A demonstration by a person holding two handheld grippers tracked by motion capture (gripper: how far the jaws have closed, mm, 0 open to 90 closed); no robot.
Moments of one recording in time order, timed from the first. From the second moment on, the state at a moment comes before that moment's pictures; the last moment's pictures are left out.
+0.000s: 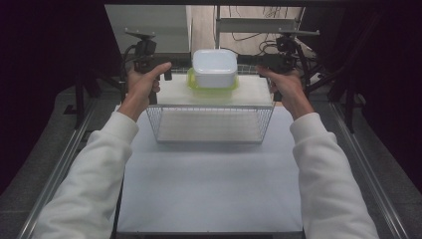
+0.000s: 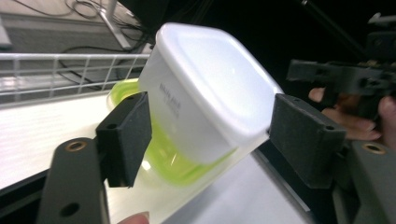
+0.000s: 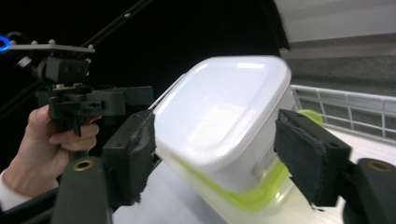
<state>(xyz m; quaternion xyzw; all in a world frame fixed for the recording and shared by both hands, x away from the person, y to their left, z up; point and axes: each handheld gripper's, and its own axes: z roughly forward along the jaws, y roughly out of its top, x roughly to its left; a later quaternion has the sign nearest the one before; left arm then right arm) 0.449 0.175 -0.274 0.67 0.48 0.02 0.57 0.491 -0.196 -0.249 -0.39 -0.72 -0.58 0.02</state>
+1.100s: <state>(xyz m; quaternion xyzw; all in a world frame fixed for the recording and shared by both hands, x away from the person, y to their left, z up) 0.264 0.196 -0.432 0.74 0.45 0.06 0.50 0.309 -0.267 -0.395 -0.36 -0.77 -0.53 -0.06</state>
